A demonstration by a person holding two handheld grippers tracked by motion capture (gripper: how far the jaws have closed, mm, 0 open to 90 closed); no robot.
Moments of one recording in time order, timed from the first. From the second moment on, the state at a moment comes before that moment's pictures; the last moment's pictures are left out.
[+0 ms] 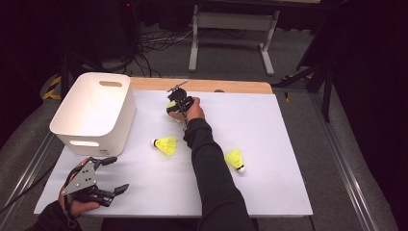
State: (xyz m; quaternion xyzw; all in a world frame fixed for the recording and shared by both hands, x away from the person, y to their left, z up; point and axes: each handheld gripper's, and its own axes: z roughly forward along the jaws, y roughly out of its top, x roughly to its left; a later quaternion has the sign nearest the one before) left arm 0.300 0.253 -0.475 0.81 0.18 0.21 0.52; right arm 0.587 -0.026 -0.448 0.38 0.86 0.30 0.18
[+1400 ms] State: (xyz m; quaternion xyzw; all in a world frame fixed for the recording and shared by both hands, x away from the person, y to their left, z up) left arm 0.296 0.255 -0.475 0.81 0.19 0.21 0.51; right arm 0.397 -0.091 -0.416 0.32 0.86 0.37 0.12
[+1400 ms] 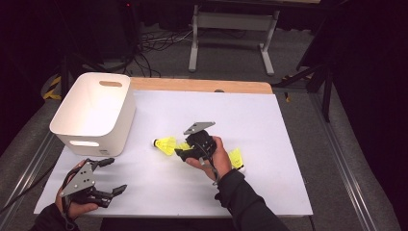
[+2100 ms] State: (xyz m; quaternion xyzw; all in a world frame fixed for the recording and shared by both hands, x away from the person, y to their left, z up) left arm 0.297 0.252 -0.477 0.82 0.19 0.21 0.49; right arm 0.370 -0.099 -0.461 0.33 0.85 0.41 0.07
